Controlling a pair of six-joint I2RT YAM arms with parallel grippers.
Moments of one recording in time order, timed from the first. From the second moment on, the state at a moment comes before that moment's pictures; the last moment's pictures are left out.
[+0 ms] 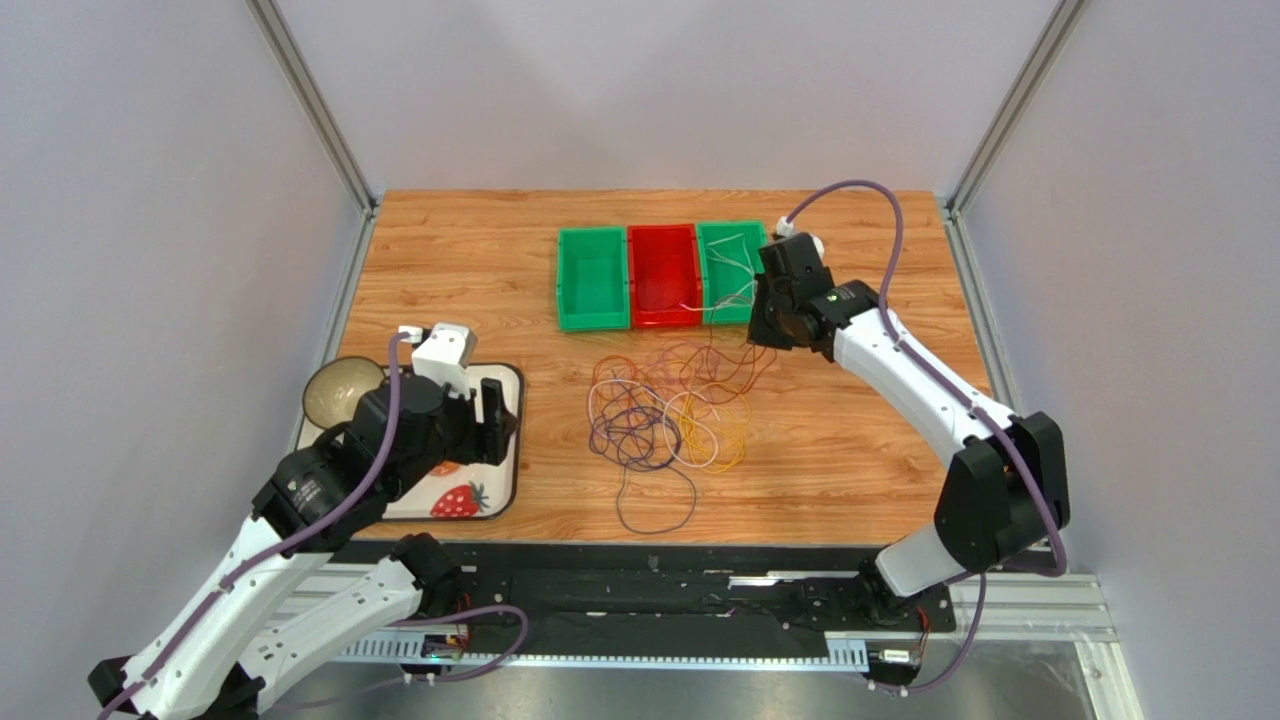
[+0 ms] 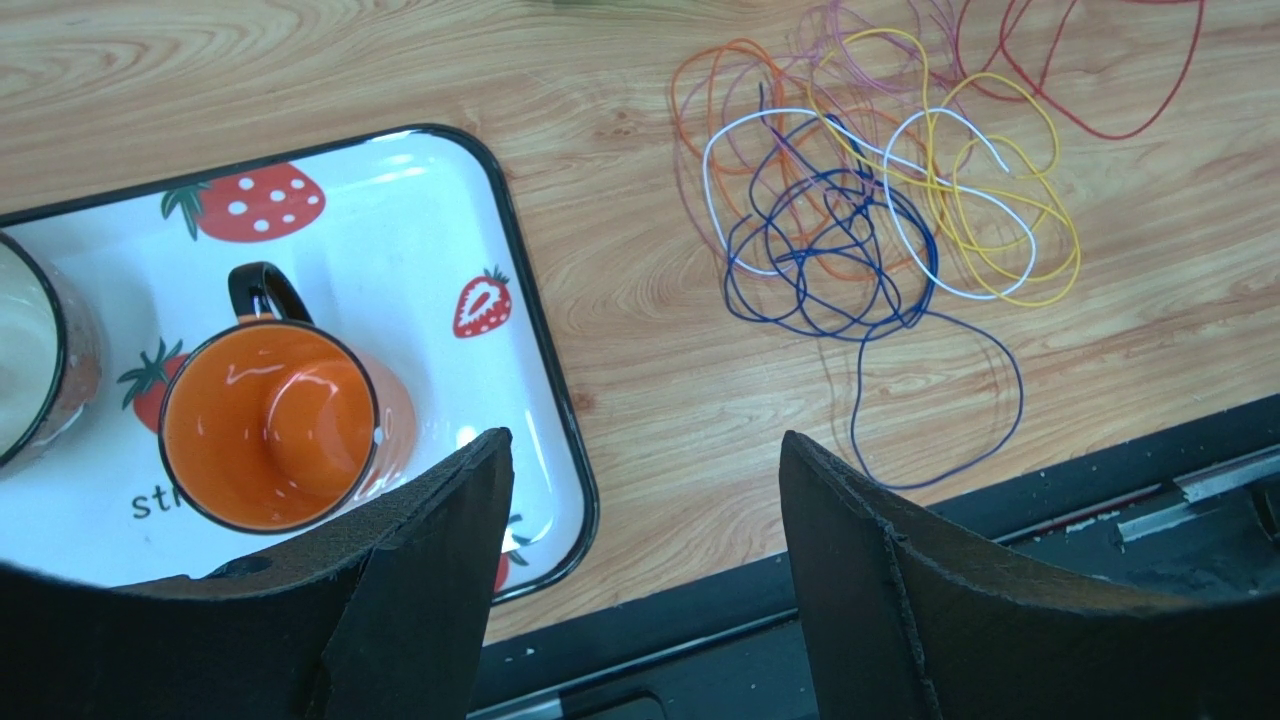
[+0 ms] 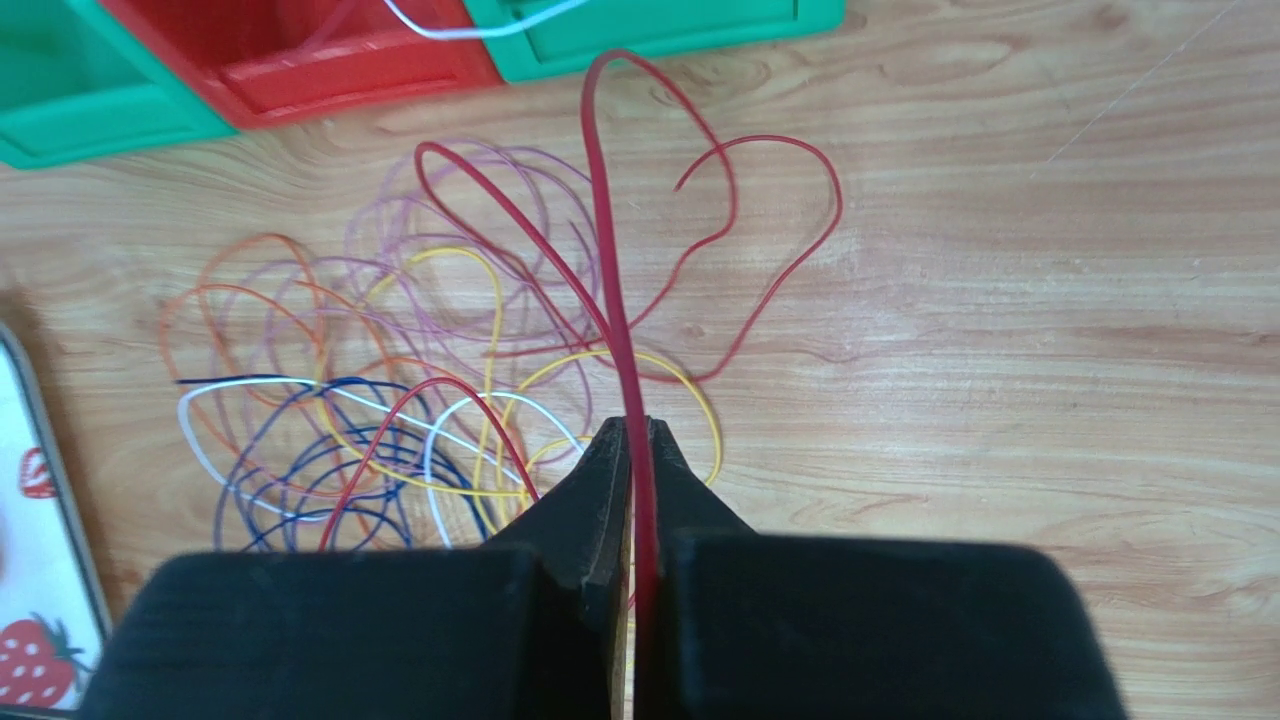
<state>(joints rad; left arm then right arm) -0.73 0.62 0.97 -0.95 -0.30 -0.37 0.45 1.52 1.24 -0.63 0.15 0.54</state>
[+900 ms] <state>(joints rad) -0.73 0.62 0.97 -0.95 -0.30 -0.37 0.55 1.54 1.75 -0.68 0.13 0.49</state>
